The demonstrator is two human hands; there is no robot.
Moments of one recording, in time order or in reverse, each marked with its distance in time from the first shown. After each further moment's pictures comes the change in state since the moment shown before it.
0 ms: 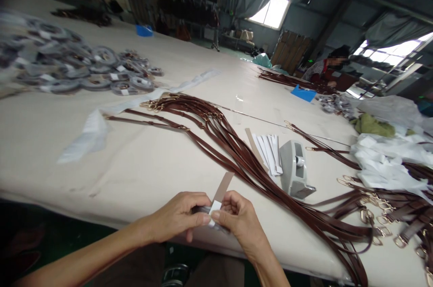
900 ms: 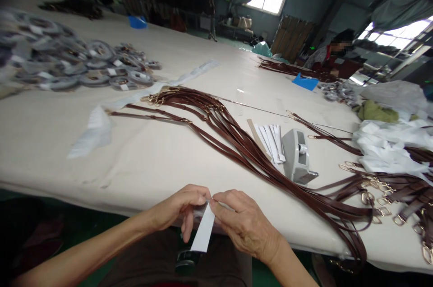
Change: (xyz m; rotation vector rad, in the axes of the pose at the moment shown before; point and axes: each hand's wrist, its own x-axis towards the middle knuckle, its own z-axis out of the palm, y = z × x) left_hand -0.010 -0.001 0.004 -0.515 -0.100 -0.216; right_hand -0.024 -0.010 -0.012 -1.123 -0.317 -0.868
